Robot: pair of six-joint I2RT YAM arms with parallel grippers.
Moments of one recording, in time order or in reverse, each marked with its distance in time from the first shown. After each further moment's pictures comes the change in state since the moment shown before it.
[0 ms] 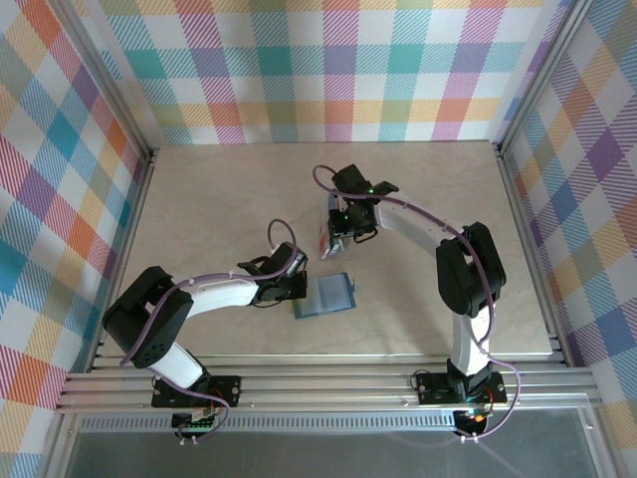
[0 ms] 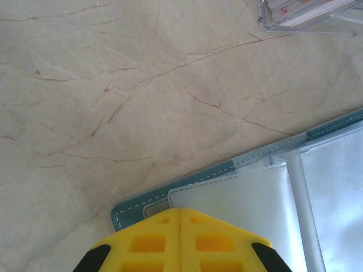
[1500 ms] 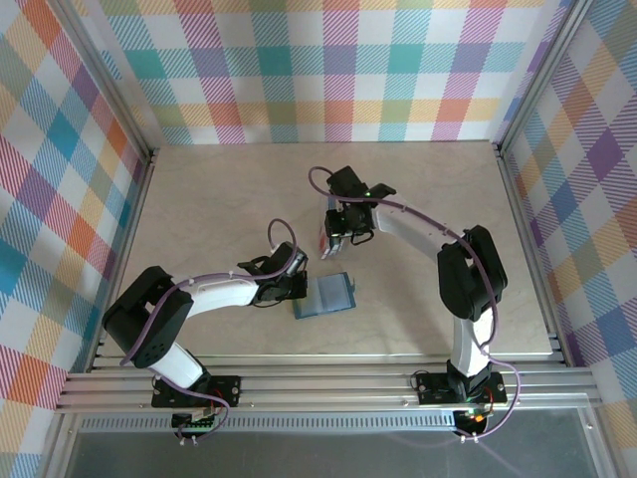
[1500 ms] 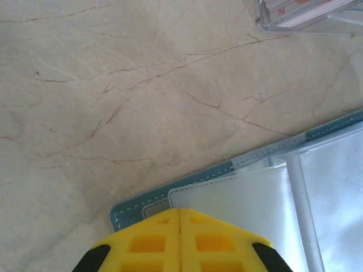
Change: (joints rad) left arm 0.000 0.000 0.001 -0.001 0.000 0.000; right arm 0.045 -0.019 -0.004 0.007 0.089 0.014
